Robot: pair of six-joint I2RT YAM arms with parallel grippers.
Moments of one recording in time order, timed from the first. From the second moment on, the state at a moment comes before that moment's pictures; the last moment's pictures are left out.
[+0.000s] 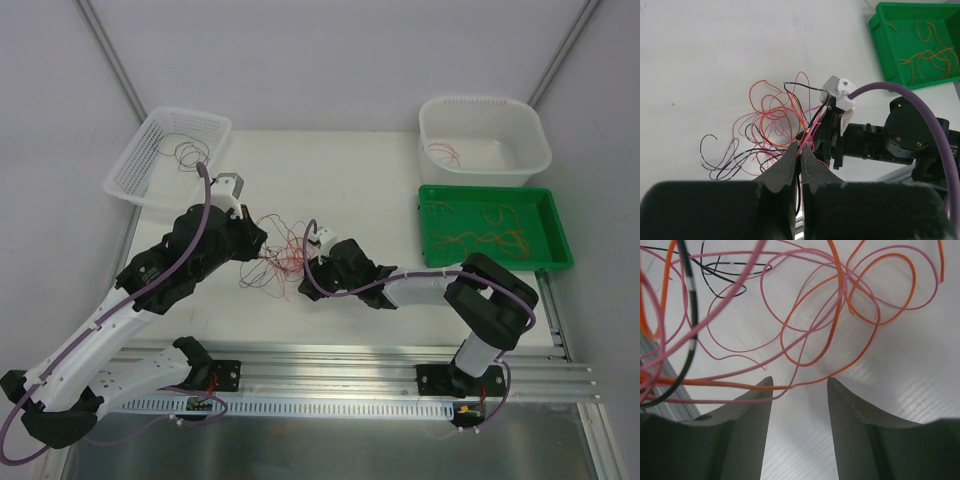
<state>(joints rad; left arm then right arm) -0.75 0.86 1.09 -0.70 -0.25 -0.50 0.97 1.67 0.74 0.36 -0.12 0.38</state>
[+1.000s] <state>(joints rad) -0.38 0.97 1.09 -0.76 -0.40 -0.41 0.96 0.90 0.63 -0.23 0.16 0.25</state>
